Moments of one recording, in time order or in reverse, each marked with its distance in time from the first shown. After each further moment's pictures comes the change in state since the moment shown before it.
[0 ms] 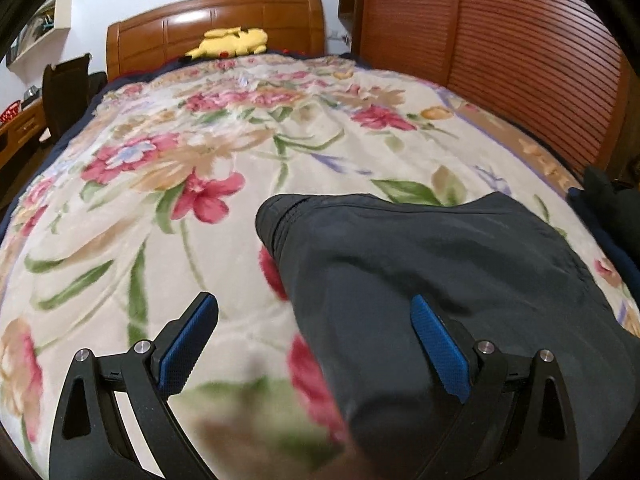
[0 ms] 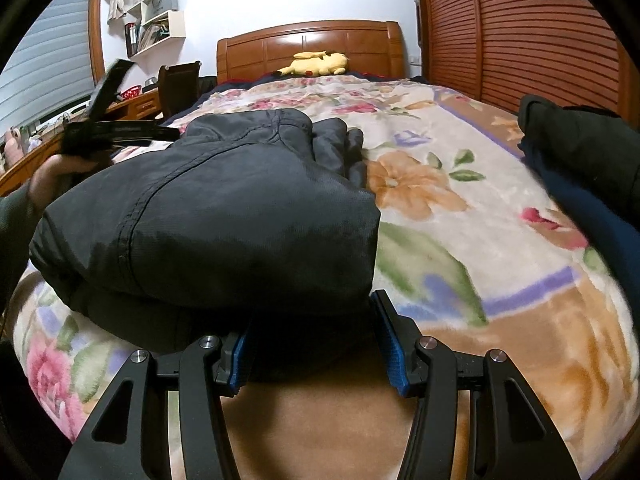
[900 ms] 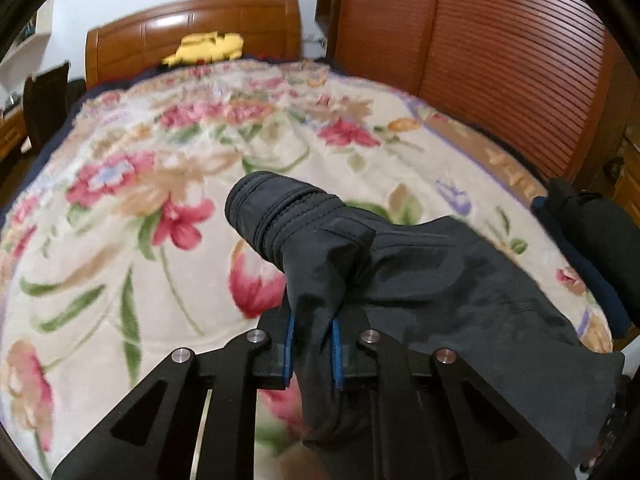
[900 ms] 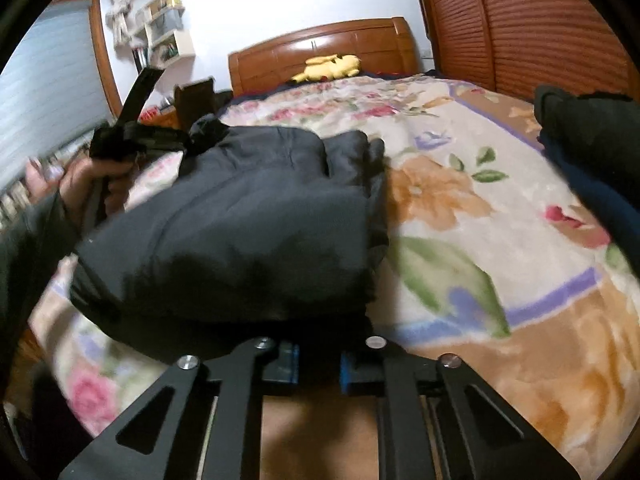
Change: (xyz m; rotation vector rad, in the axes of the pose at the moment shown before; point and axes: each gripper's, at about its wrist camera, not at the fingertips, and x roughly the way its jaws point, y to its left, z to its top) left arm -0.058 -0.028 0.029 0.033 -0.021 -0.077; right arm -0.009 -0.011 0.019 0.119 -0.024 0.152
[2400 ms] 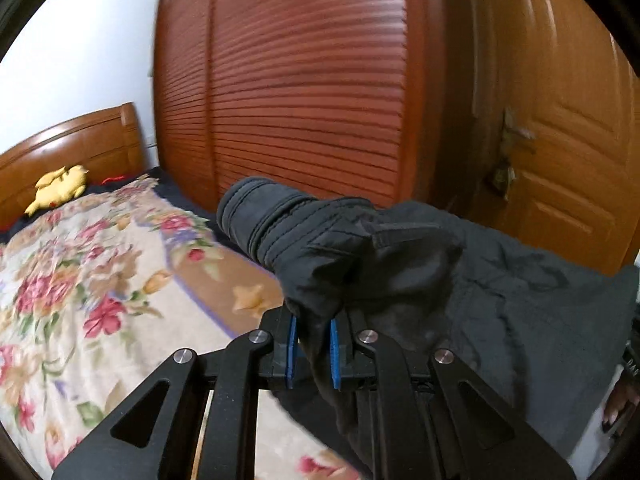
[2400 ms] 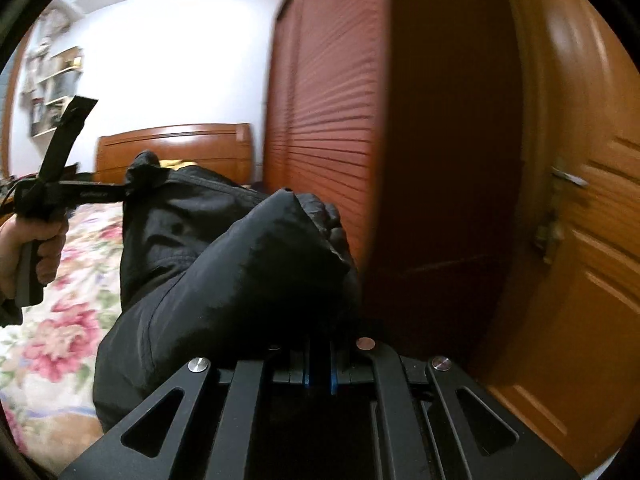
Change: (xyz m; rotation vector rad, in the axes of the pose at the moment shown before) left arm -0.003 -0.424 0.157 0.300 -0.220 -0.299; right arm -0.249 -0.222 0.107 -0.040 -0.322 -0.622
